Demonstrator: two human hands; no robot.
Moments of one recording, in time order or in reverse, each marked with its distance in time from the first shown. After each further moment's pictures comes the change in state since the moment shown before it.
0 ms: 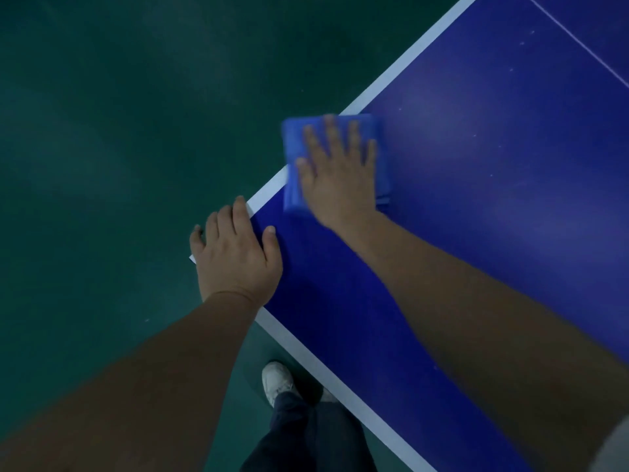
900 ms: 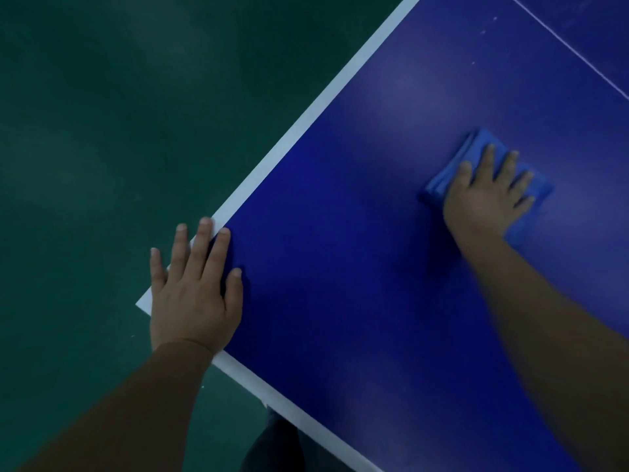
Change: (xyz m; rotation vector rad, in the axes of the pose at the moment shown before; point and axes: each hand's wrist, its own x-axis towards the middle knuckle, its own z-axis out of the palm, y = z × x) left_hand 0.002 0.000 -0.002 0.056 -0.118 0.206; right_hand -0.018 0.226 -0.040 0.046 0.107 0.810
